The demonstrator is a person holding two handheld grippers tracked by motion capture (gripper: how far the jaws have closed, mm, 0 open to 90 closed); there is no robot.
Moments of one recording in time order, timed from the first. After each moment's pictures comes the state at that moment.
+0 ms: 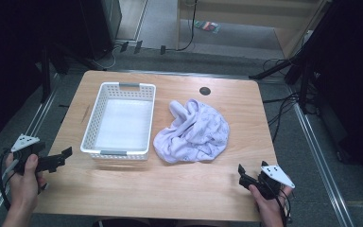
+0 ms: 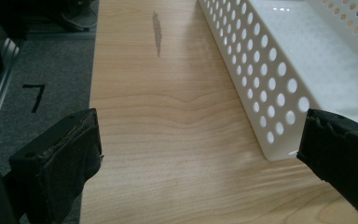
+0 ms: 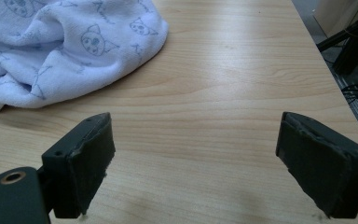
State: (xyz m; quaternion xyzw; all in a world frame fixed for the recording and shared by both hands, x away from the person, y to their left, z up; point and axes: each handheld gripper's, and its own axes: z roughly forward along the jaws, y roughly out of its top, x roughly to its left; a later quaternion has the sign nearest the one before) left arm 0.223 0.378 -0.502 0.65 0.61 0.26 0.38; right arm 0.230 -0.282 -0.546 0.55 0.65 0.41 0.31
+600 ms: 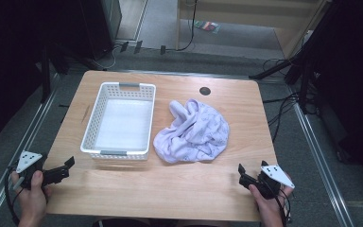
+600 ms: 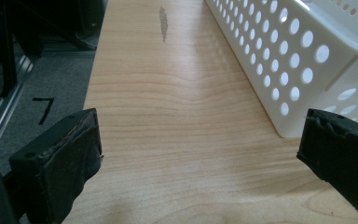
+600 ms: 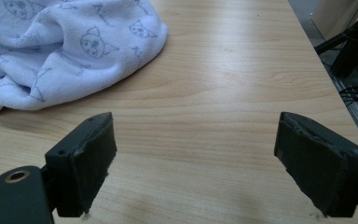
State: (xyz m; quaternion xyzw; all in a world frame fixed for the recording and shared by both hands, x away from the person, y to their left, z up) left arm 0.201 0.370 -0.542 0.62 0.60 0.30 0.40; right arm 0.230 -0.282 -0.546 0.55 0.65 0.41 0.32
